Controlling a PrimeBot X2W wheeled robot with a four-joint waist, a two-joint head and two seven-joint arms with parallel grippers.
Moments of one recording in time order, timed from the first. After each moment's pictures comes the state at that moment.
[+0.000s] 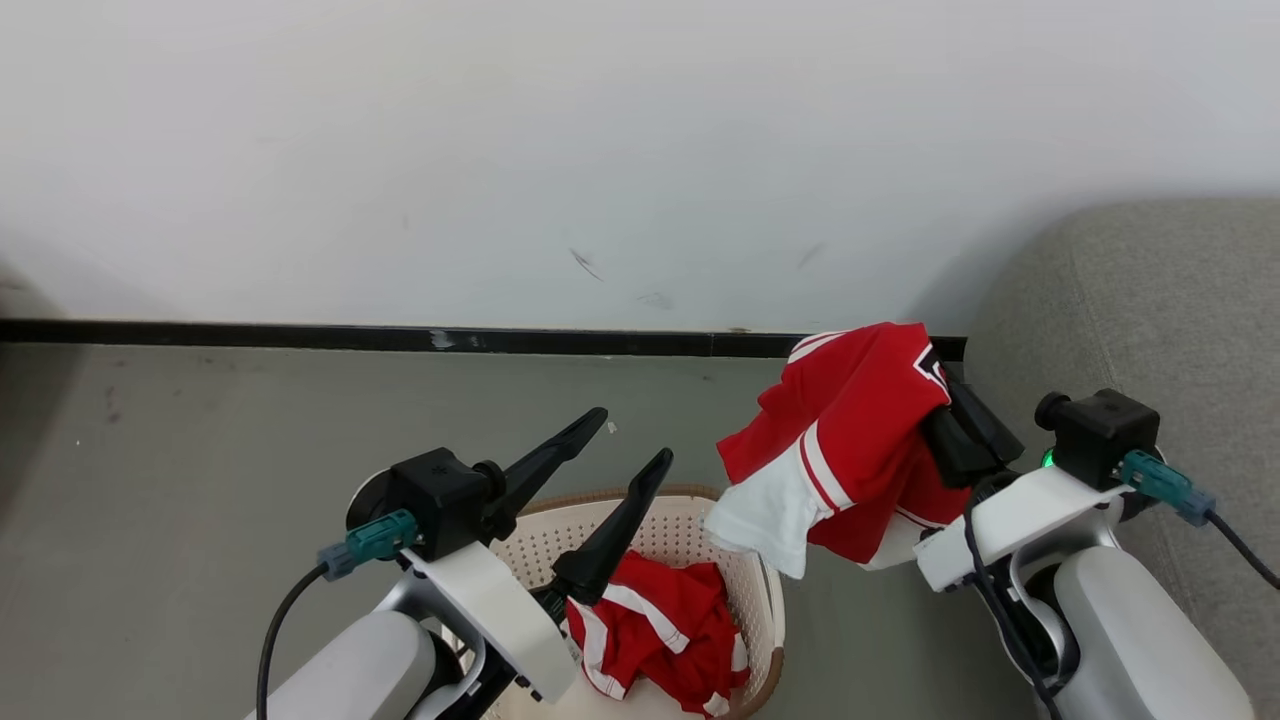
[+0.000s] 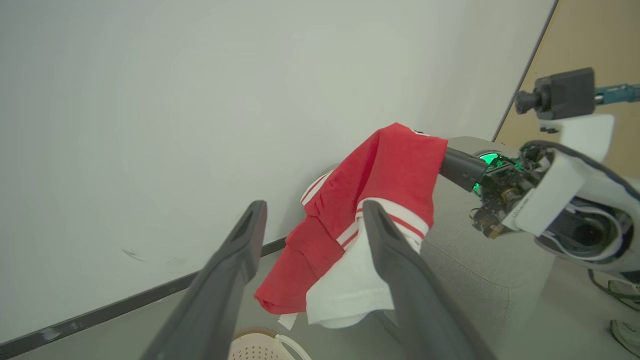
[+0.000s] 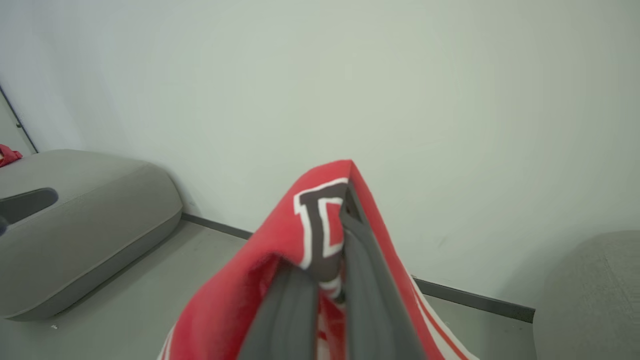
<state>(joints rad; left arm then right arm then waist) -0.42 0.26 -0.73 0.02 -0.72 -0.06 -0.10 -0.31 -0.11 0.23 0.22 0.25 0.12 -0.26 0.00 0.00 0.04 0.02</state>
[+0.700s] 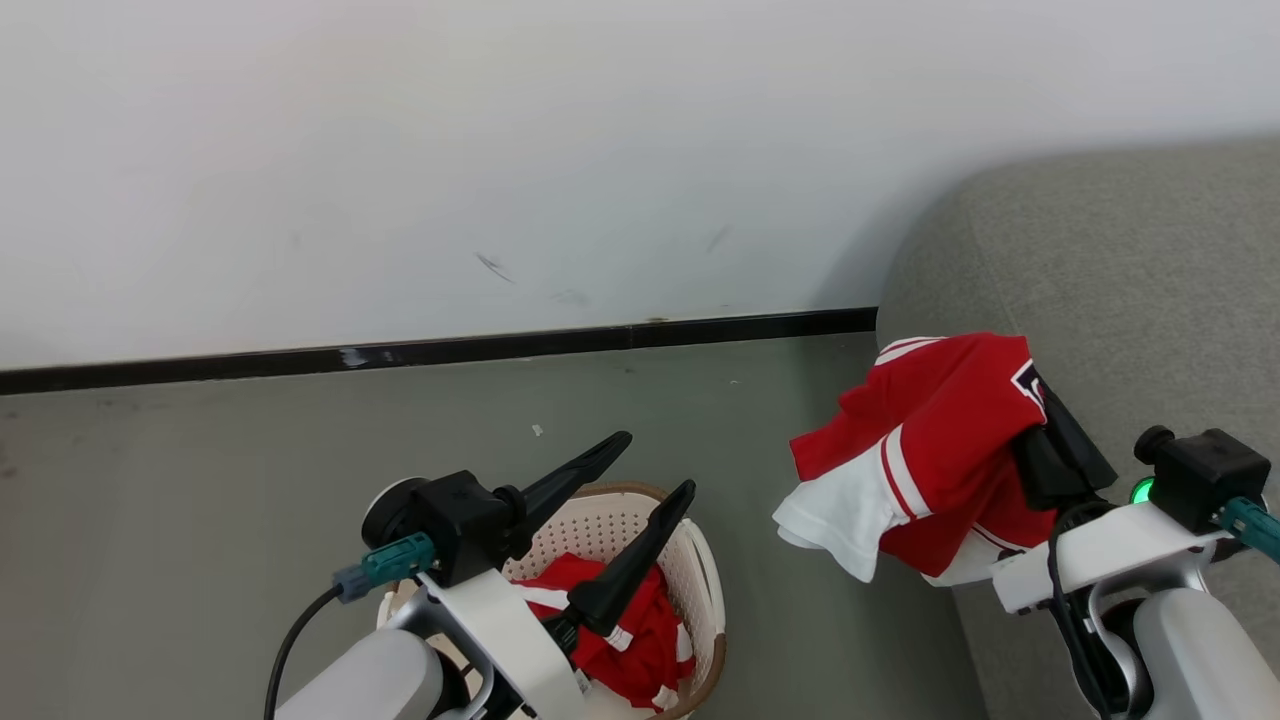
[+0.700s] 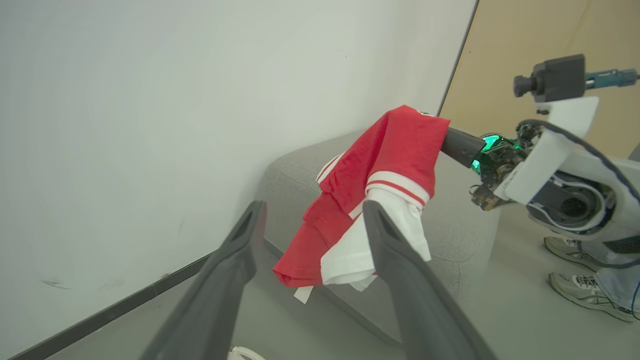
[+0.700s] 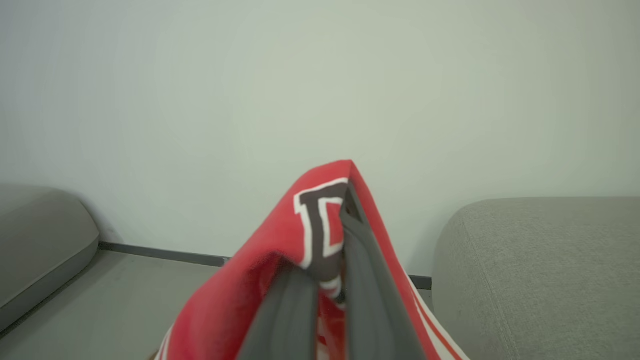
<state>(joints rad) -0.41 0.28 -0.77 -0.02 -0.70 -0.08 -0.10 -0.18 -0.12 0.07 0.09 0.20 0.12 -0.26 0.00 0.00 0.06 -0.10</state>
